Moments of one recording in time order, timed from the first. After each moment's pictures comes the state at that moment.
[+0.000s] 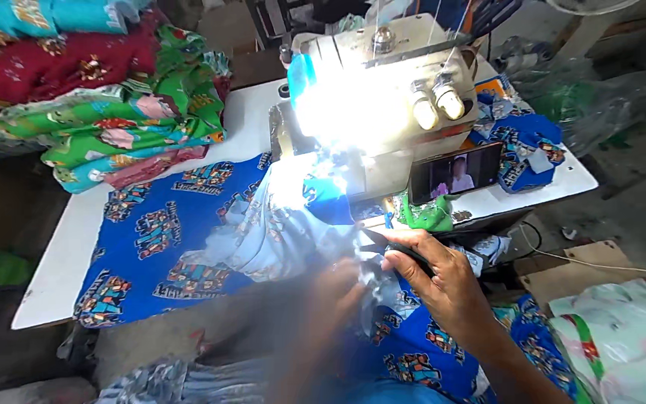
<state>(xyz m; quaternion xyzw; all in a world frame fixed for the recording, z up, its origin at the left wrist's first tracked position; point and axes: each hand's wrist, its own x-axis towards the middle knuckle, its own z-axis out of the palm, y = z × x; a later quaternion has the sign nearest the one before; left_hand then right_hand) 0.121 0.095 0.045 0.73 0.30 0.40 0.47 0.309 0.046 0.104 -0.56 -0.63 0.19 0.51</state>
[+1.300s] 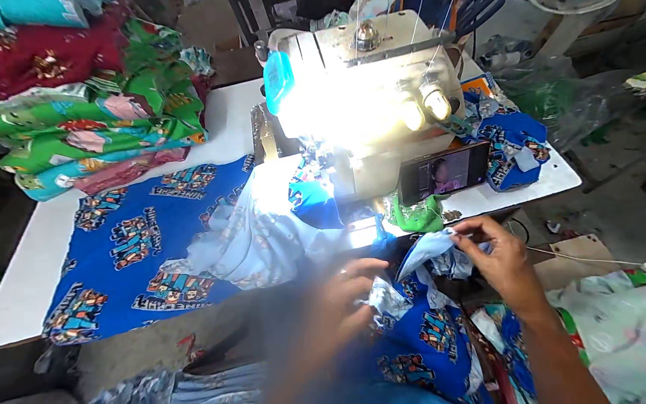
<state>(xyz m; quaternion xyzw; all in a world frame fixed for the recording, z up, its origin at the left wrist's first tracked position) 0.132 0.097 0.057 0.79 0.21 0.33 0.48 0.422 0.025 0.037 -0.68 -0.58 0.12 0.45</state>
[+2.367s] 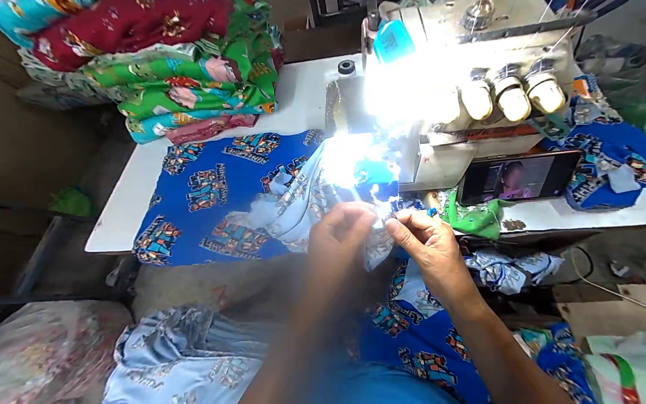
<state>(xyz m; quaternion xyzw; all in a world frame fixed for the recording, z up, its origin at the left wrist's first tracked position) 0.115 0.124 0.105 0.58 0.45 0.48 0.48 0.269 0.094 0.084 -0.45 -0.47 0.47 0.60</state>
